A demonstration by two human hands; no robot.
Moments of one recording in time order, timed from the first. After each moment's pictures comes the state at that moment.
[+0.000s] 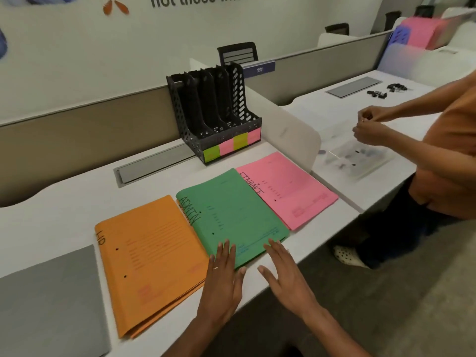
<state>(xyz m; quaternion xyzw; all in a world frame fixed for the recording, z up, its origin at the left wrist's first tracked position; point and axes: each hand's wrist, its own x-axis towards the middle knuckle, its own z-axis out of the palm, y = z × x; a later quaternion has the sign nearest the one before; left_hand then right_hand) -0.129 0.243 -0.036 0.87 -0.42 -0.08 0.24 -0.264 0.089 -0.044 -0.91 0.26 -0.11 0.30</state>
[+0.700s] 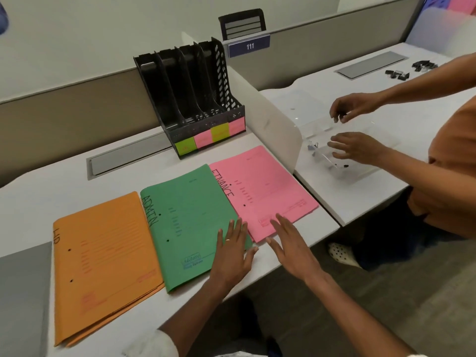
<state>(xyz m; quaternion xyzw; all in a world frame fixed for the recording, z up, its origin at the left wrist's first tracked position) -0.147 0.043 -0.051 0.89 -0.42 -0.12 0.12 -0.274 -0.116 -0.036 -0.94 0.24 -0.04 0.26</state>
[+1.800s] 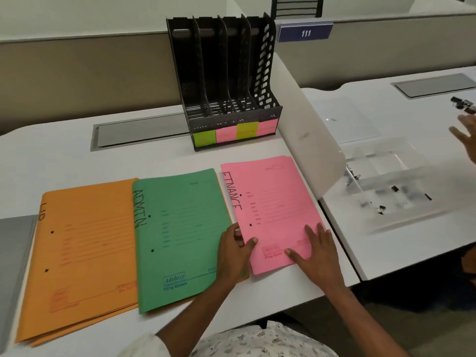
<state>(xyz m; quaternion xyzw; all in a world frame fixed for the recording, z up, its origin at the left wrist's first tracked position) -0.092 -0.021 -0.045 0.82 -0.04 -0.21 0.54 -0.217 -0.222 -0.069 -0.92 0.33 0.04 0.20</state>
